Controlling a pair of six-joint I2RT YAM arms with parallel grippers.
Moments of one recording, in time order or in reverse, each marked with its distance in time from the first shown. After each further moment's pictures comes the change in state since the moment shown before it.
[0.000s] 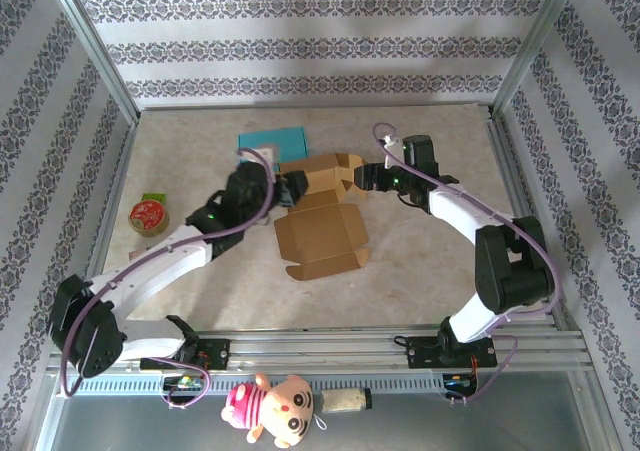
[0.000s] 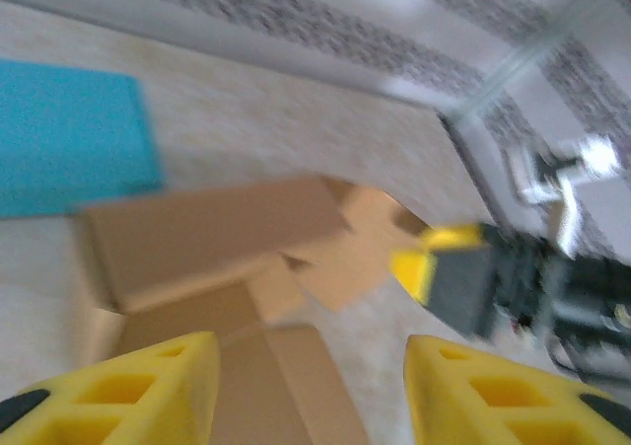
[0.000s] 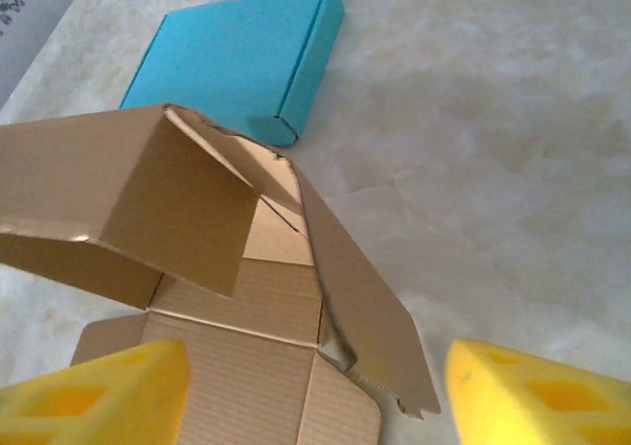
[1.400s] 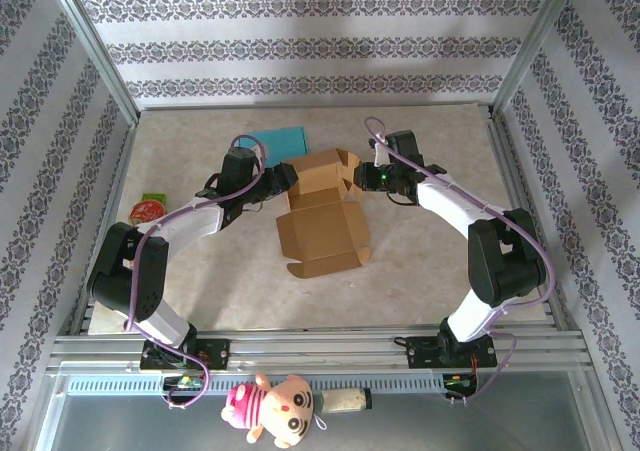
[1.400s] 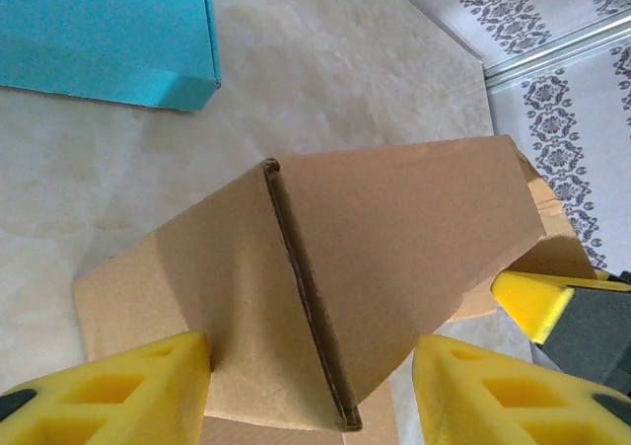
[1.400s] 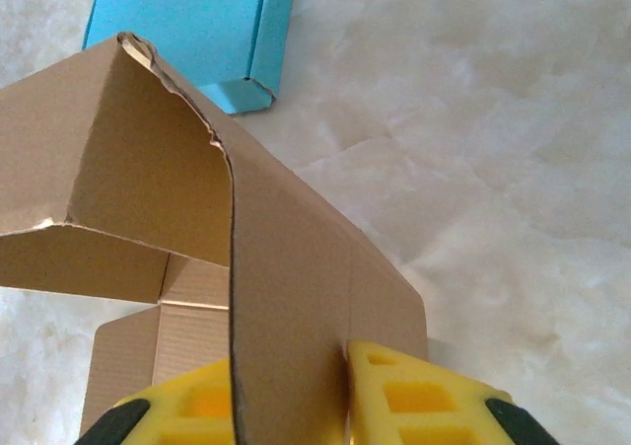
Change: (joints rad) left arm 0.222 0.346 0.003 0.183 0.410 -0.159; right arm 0.088 0.045 0.127 -0.206 0.125 0.141
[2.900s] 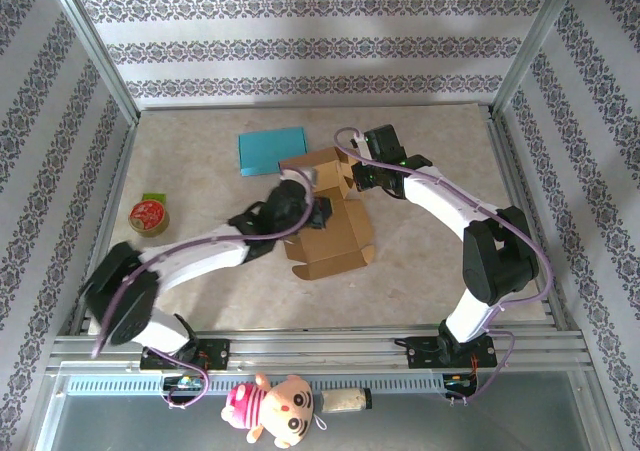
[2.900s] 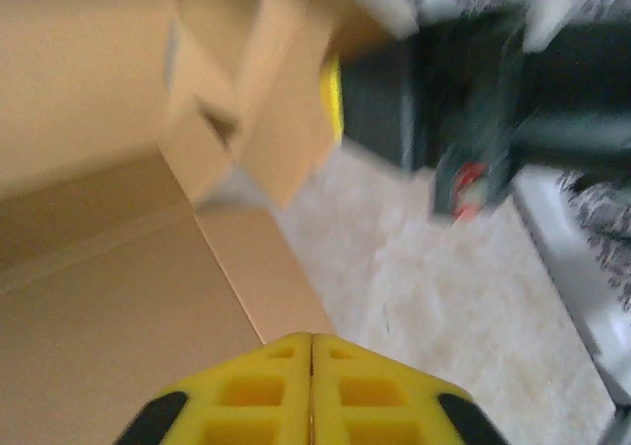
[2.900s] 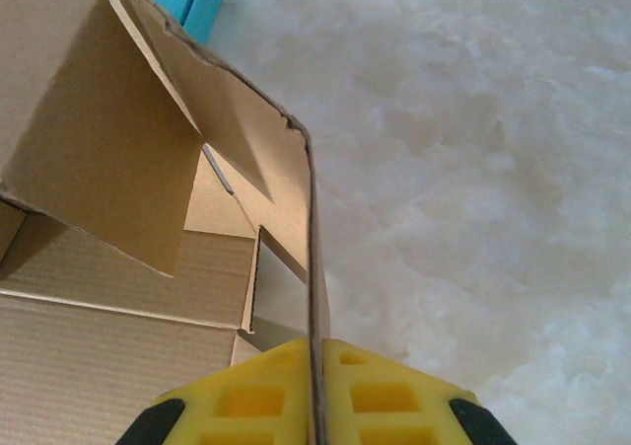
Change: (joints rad) left arm -0.431 -0.035 -0.013 -0.013 -0.330 0.077; right arm 0.101 0.030 0.131 -0.164 0.341 -0.299
